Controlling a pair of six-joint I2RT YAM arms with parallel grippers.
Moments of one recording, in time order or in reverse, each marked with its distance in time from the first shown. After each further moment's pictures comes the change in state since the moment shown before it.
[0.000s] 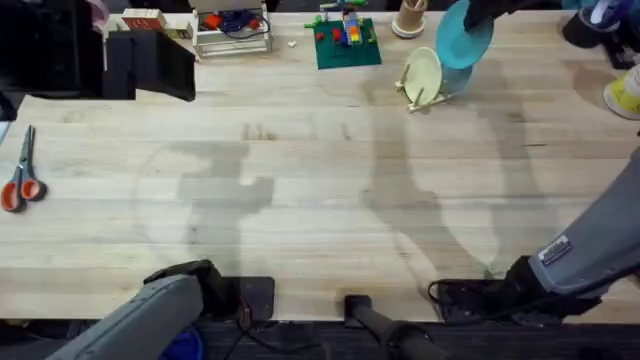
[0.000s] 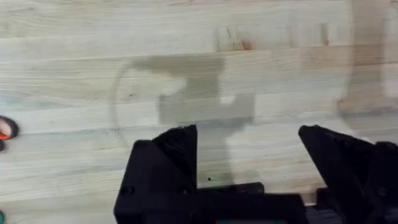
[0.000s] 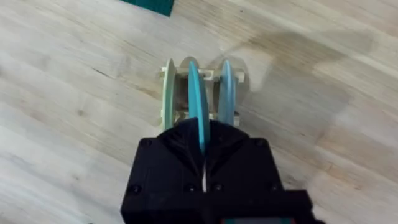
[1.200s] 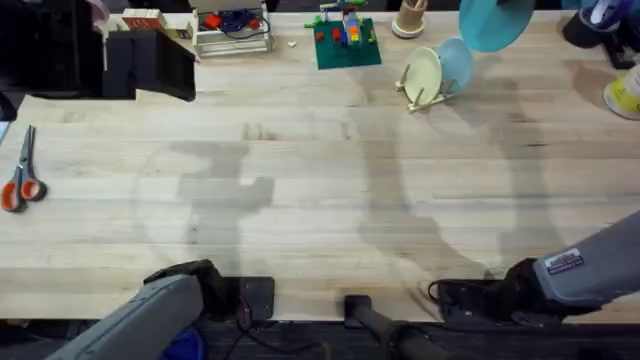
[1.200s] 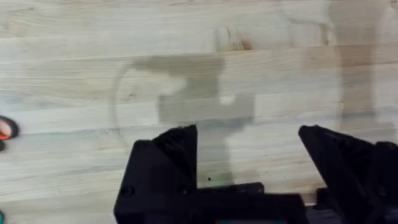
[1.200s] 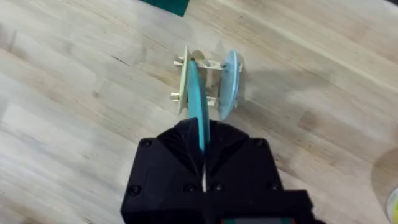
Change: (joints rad) left arm 0.000 0.000 0.000 0.000 0.000 0.000; right arm -0.012 -0.194 0.000 -0.090 0.000 -0.059
